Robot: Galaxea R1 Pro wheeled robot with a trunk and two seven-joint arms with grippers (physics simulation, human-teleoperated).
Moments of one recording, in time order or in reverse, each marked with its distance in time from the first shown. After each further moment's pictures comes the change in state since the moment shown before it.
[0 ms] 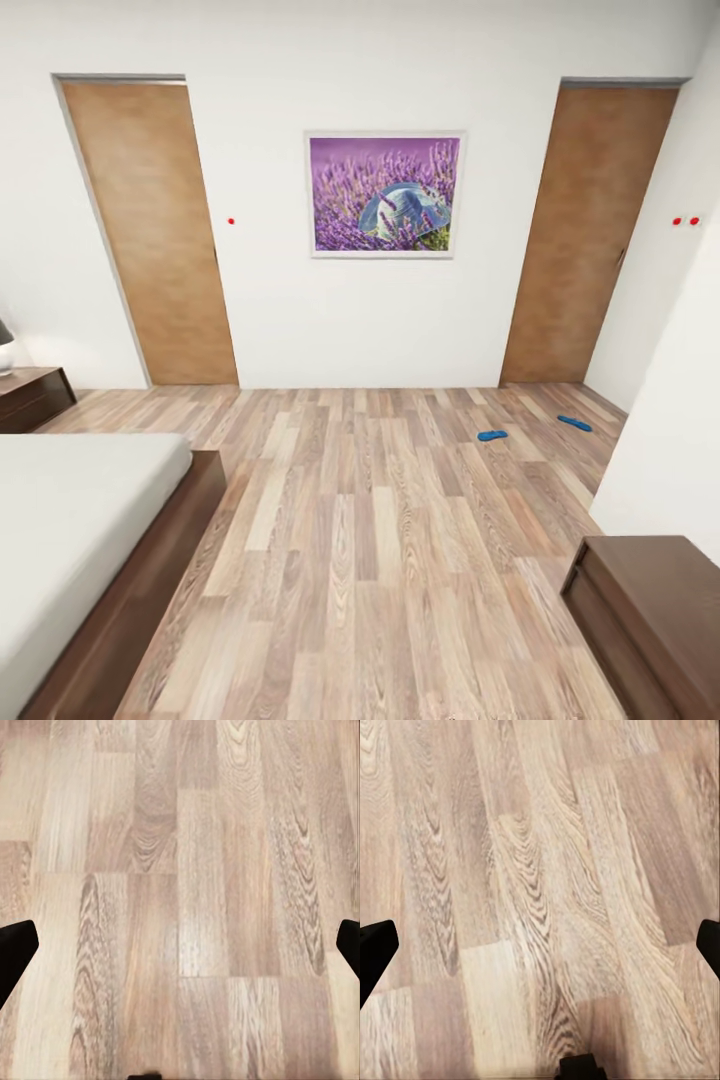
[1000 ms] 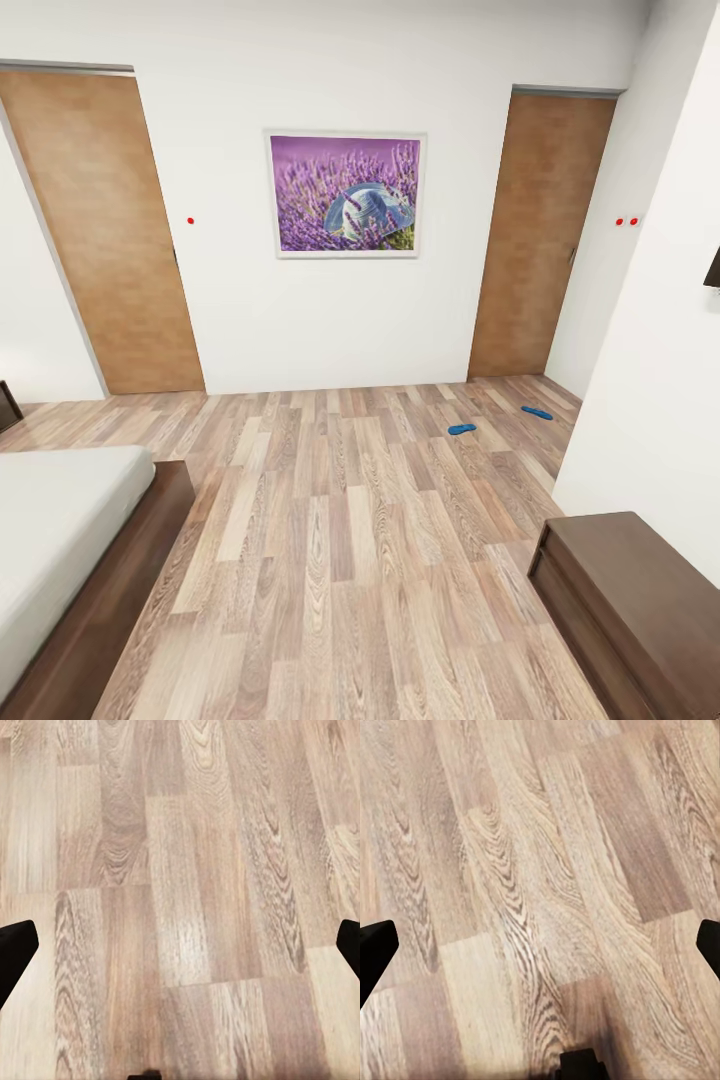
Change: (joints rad) left arm 0.000 0.000 0.000 0.000 0.000 0.000 0.000; right arm 0.000 0.002 0.000 0.009 0.000 0.000 0.000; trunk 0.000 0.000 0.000
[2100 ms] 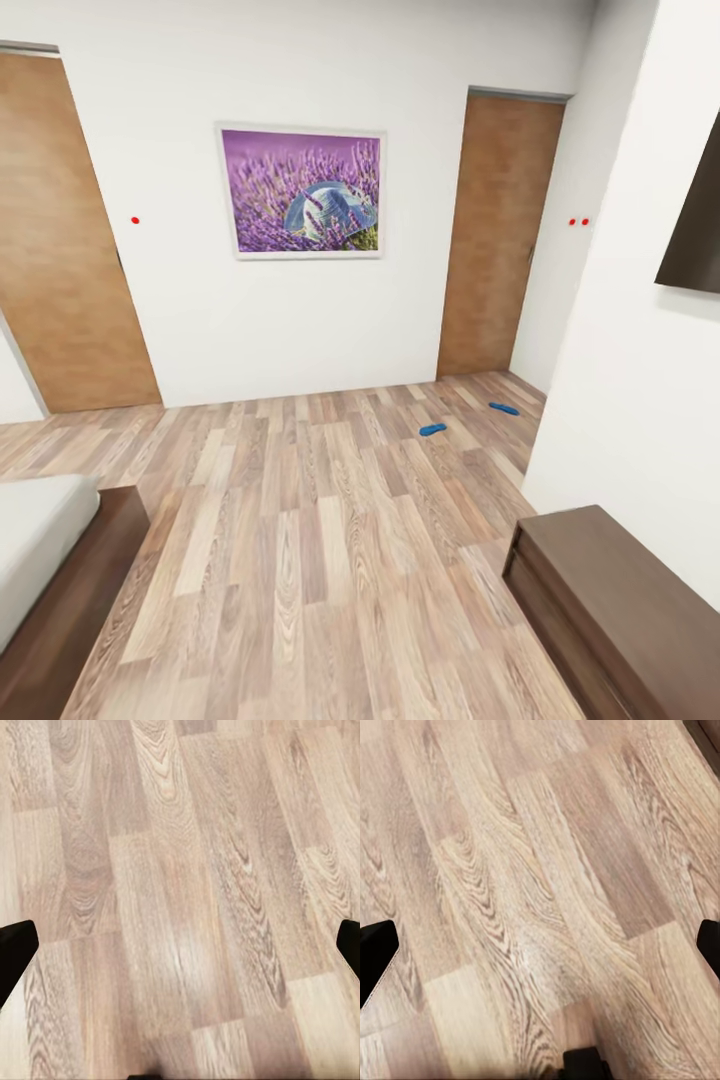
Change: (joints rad) left arm 0.000 0.000 0.000 0.000 0.000 0.000 0.000; right arm 0.000 0.004 0.002 0.002 -0.001 0.000 0.000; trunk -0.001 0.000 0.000
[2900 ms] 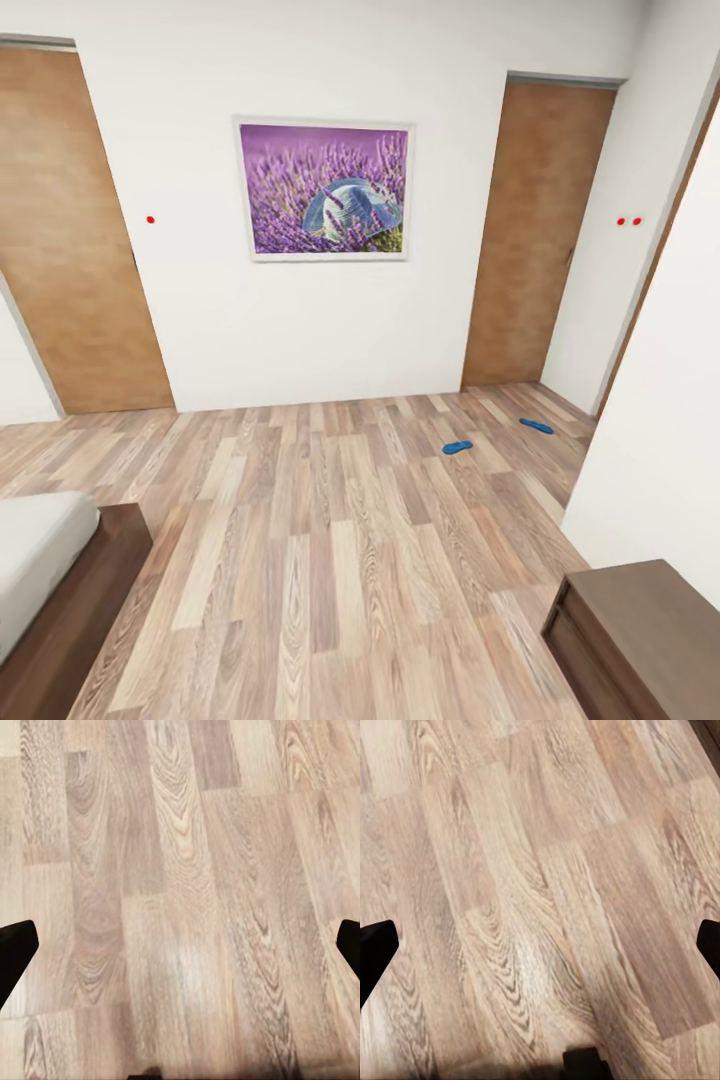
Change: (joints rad) left arm 0.000 0.000 0.000 0.000 0.000 0.000 0.000; right arm 0.000 0.000 -0.002 0.000 -0.001 0.000 0.000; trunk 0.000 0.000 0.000
